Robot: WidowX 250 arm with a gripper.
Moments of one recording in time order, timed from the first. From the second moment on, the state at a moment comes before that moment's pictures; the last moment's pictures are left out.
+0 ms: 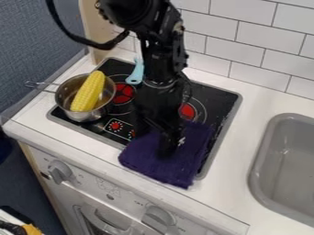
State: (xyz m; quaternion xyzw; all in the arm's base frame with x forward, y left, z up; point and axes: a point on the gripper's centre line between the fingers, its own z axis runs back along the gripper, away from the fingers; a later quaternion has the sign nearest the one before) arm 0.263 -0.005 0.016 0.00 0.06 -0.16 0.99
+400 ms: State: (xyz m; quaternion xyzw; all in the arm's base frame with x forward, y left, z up) arm 0.280 -0.001 0.072 -0.01 -0.07 -0.12 0.99
